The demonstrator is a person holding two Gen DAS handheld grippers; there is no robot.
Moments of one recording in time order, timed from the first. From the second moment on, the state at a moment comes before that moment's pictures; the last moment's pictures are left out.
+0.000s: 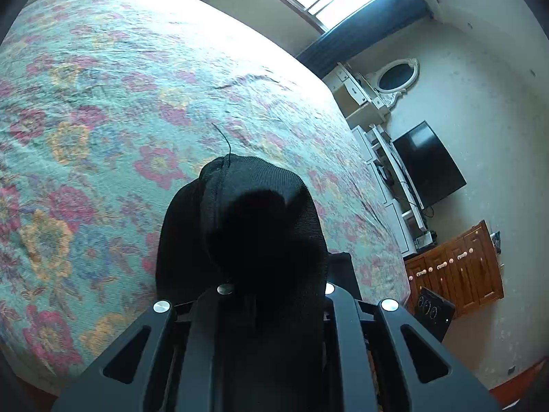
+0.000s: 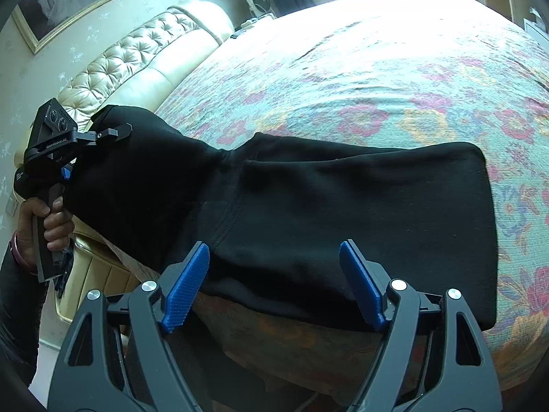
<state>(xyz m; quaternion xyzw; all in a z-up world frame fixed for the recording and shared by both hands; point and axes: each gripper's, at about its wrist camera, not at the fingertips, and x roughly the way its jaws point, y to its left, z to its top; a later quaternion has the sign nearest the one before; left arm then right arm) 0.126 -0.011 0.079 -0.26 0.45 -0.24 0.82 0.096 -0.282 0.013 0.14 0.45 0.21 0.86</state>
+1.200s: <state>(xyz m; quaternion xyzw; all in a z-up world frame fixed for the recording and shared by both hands) 0.098 -0.093 0.019 -0.19 0.47 -0.16 0.85 0.134 -0.377 -0.047 0.35 0.50 0.19 0.77</state>
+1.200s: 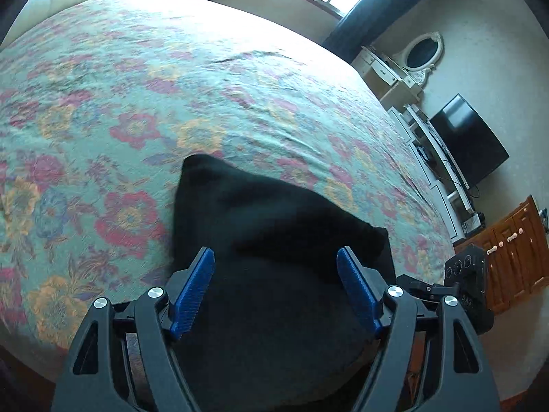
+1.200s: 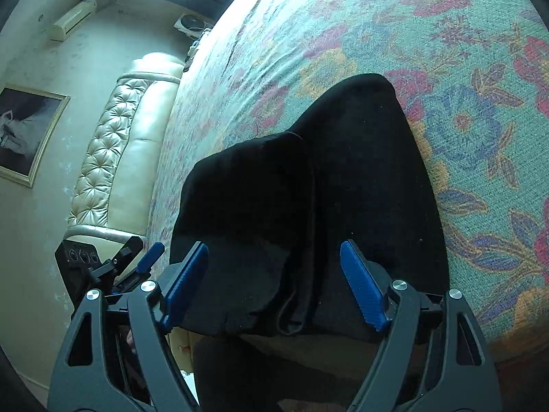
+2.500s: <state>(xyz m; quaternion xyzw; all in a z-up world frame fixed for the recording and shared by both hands) 0.089 -0.099 -0.028 -0.24 0.46 -0.22 0.82 0.145 -0.422 -0.040 0.24 0.52 0.18 0.80</state>
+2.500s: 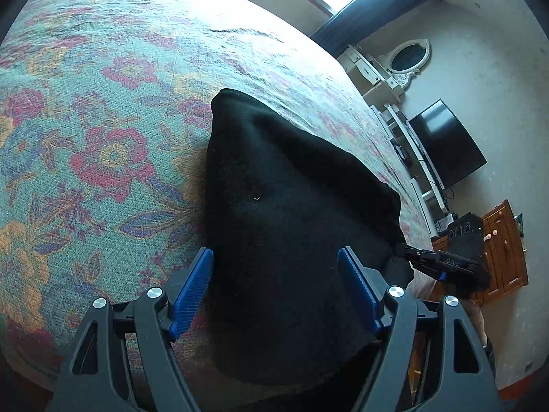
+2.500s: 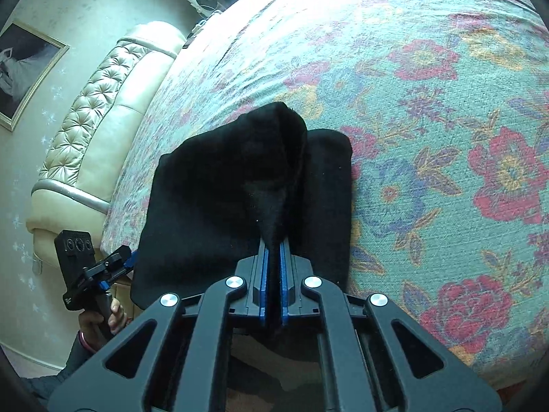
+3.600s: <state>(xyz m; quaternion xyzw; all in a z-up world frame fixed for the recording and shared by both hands) 0.058 -0.061 -0.064 -0.33 0.51 -0.17 0.77 0.115 -0.443 -0.092 0.40 0.51 0.21 0.73</state>
